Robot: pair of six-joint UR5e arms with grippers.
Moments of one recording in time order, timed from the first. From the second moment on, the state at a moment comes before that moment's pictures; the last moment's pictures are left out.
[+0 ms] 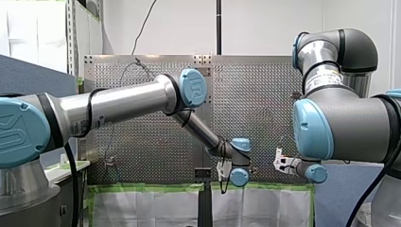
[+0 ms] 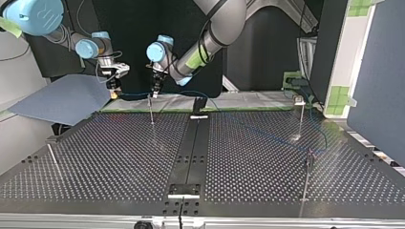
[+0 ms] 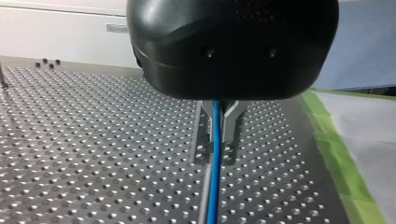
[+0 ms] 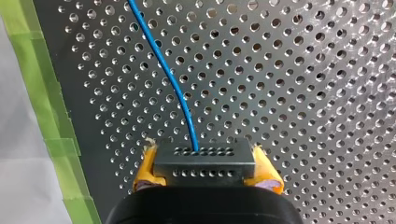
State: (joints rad) left arm -0.86 -2.89 -0.90 -2.52 -2.10 -1.65; right arm 1.56 -0.61 1.80 -1.11 1.11 1.71
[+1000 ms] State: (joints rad) left arm -0.83 -2.93 -0.84 -2.55 -2.09 -1.66; right arm 1.58 -0.61 1.75 -1.10 1.11 1.73
